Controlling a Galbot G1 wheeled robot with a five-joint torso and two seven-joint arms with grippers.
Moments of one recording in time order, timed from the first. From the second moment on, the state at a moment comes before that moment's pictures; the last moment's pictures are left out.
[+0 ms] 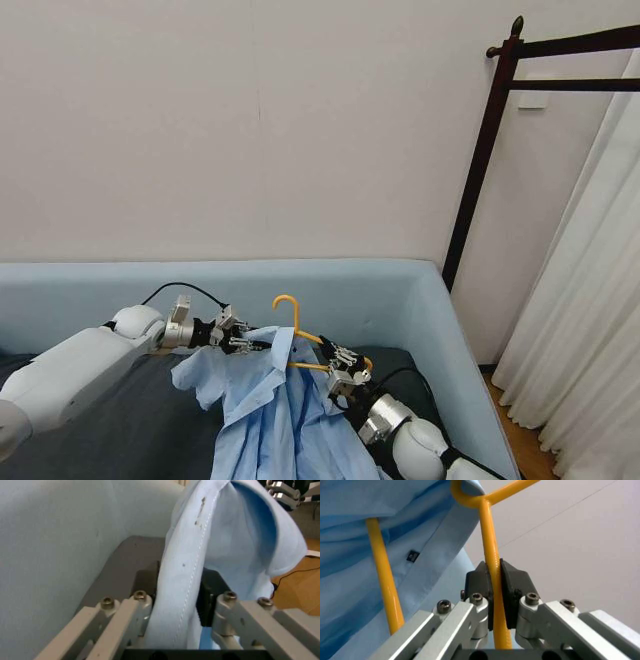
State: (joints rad) left arm 0.02 -0.80 0.70 -0.95 -0.91 -0.08 1.07; right arm -0.77 1.09 -0.22 1.51 -0.53 0.19 0.23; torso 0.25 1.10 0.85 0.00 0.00
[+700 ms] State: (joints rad) left arm 0.01 -0.82 0.71 -0.93 -0.91 -0.10 1.06; right arm -0.79 1.07 -0.21 1.56 -0.45 0.19 0.24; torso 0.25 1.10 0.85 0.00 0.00
